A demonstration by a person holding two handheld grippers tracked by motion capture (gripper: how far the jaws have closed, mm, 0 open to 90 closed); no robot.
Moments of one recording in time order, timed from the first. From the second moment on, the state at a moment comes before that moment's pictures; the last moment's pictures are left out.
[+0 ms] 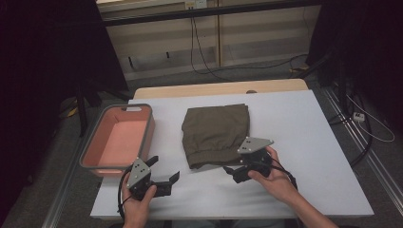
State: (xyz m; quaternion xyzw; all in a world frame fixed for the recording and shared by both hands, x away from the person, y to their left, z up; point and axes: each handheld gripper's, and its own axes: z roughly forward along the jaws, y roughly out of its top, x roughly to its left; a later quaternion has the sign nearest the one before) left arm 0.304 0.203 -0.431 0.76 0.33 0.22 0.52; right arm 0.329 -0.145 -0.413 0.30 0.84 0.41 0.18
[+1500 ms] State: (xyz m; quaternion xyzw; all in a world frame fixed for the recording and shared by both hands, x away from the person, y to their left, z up) left arm 0.308 0.209 -0.431 0.75 0.34 0.21 0.52; right arm 0.377 -0.100 -0.446 0.15 0.93 0.30 0.17
